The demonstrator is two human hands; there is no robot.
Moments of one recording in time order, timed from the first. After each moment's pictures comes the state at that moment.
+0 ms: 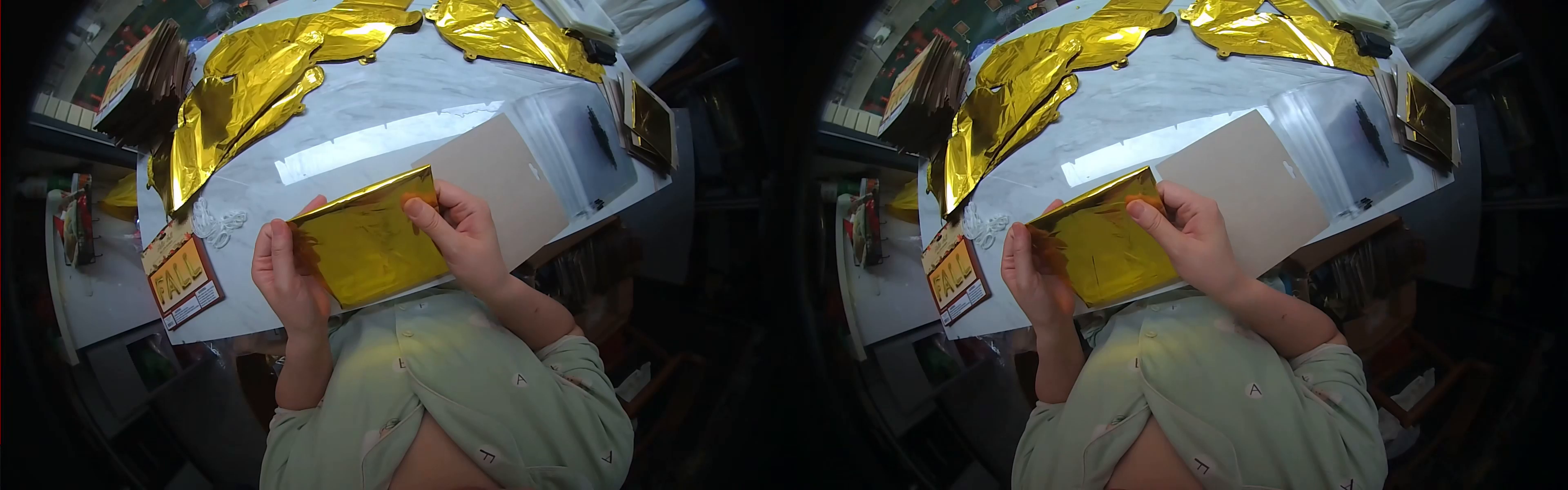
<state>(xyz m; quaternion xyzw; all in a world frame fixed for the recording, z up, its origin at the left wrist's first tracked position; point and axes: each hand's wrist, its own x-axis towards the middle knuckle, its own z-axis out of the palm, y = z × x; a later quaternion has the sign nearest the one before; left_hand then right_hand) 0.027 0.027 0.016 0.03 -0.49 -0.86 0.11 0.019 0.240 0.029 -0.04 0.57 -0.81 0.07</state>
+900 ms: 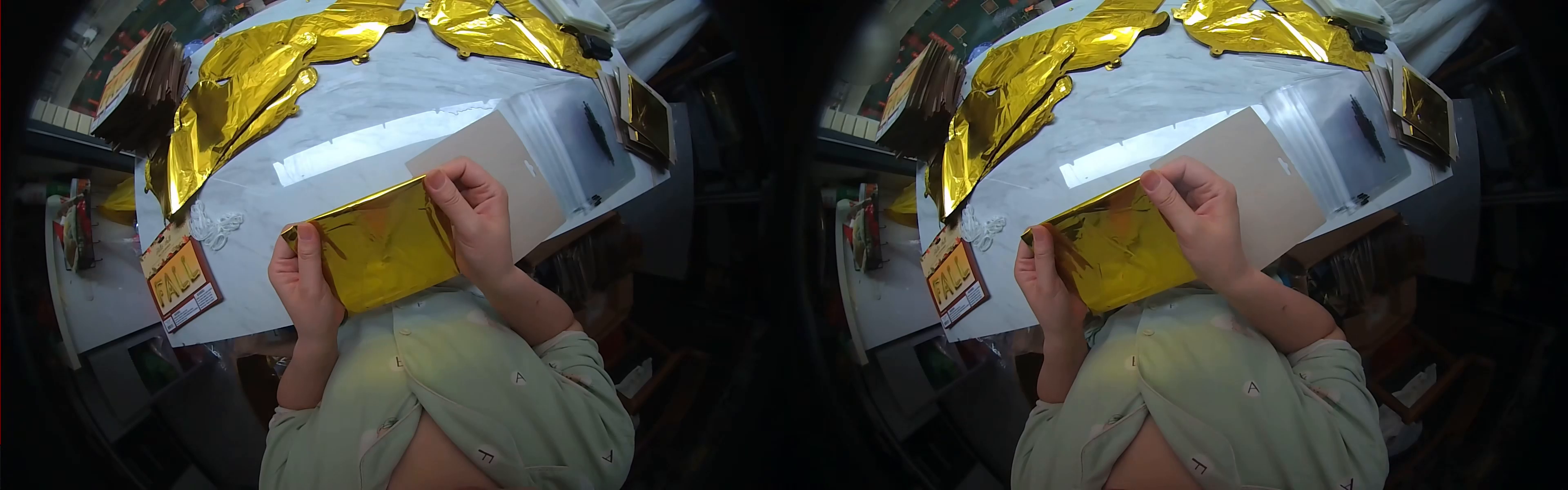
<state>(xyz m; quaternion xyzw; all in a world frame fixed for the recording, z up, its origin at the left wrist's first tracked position) 0.039 0.048 0.017 0.05 -0.50 -0.86 0.08 0.010 0.249 0.029 -0.01 0.50 -0.87 0.02</state>
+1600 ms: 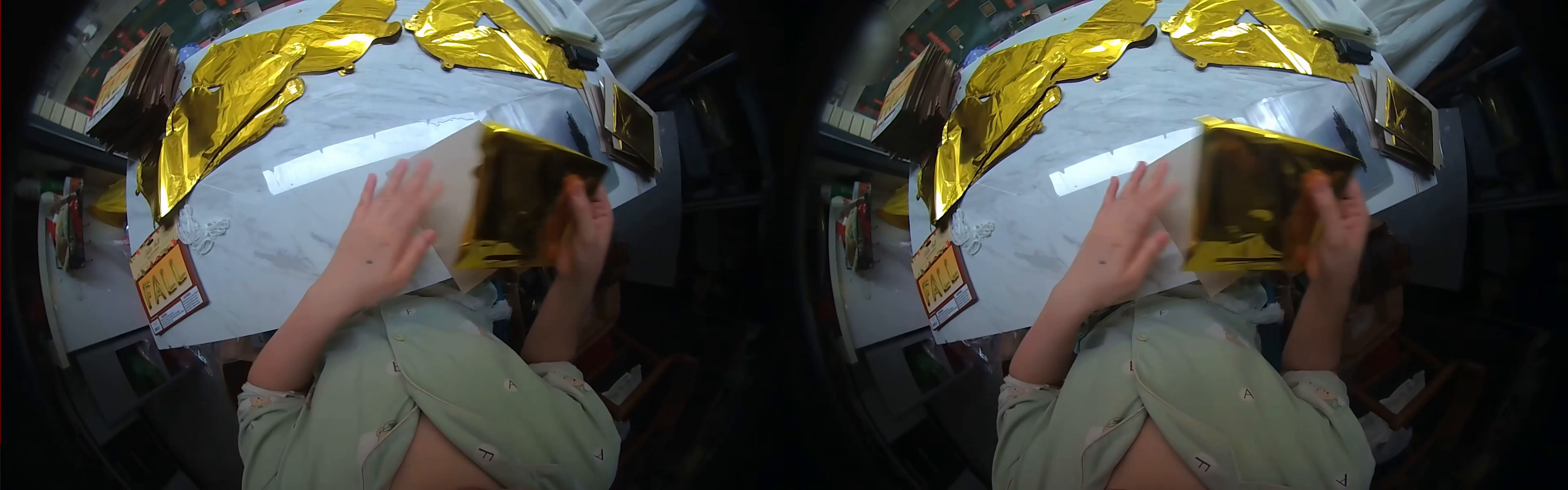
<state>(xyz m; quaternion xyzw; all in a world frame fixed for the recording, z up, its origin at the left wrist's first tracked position) -0.002 0.103 0.030 -0.29 -0.81 -0.51 -0.04 0.048 0.405 0.034 0.05 0.58 -0.78 -0.20</state>
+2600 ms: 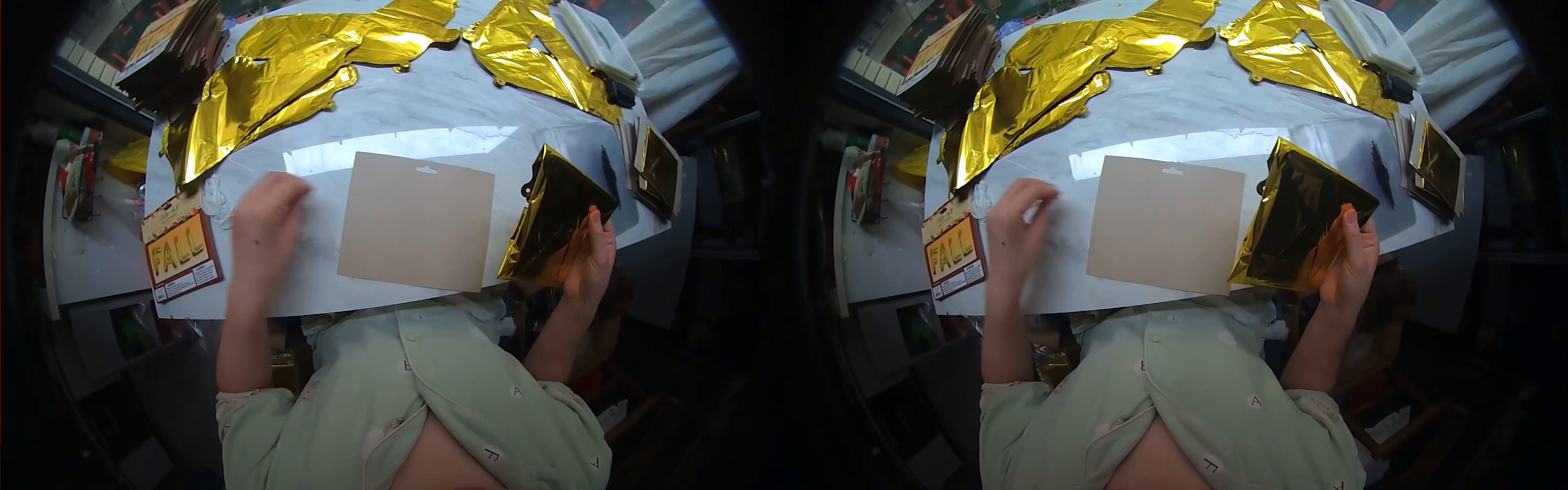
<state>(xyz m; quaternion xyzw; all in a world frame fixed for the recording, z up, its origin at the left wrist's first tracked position) -0.020 -0.026 0.045 -0.14 -0.93 -0.32 0.13 0.040 0.399 0.018 0.10 0.53 -0.83 -0.17</state>
